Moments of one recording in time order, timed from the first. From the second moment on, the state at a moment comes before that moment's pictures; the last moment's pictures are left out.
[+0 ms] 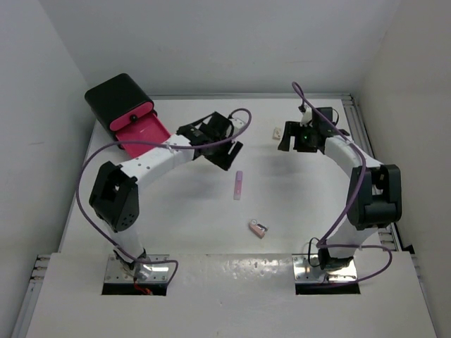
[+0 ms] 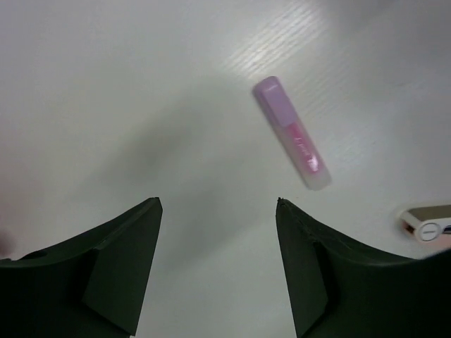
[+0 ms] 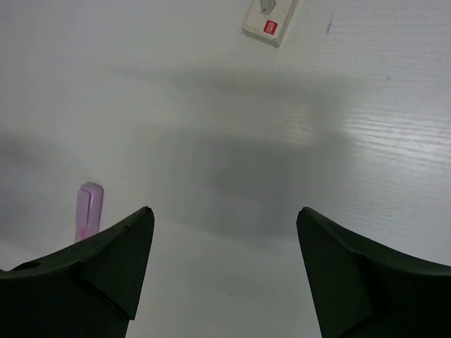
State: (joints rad) left arm -0.63 1.74 1.48 -0.65 -0.02 0.00; right arm 0.05 1.69 1.12 -0.29 -0.29 0.13
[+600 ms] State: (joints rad) left arm -0.80 2.03 1.56 -0.64 -0.06 -0.26; right arm 0.05 1.44 0.90 -0.29 -0.27 0.11
